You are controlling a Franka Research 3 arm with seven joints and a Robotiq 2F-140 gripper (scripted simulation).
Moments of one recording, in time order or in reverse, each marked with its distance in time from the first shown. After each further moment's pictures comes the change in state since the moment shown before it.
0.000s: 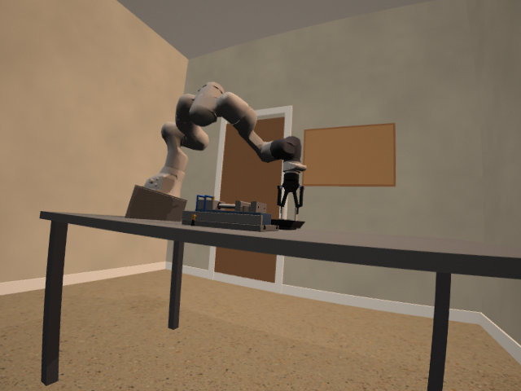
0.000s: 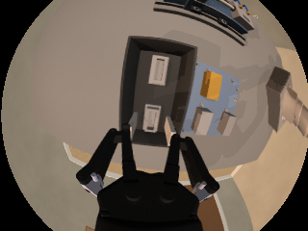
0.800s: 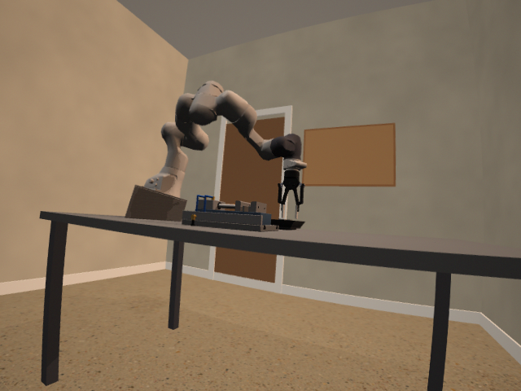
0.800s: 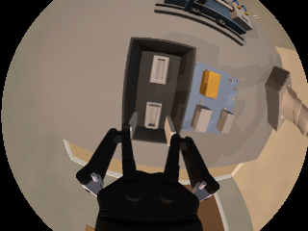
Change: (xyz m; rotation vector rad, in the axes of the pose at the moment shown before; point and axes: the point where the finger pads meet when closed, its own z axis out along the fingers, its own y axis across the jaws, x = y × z) arm -0.002 -0.002 -0.013 0.006 -0.004 0.002
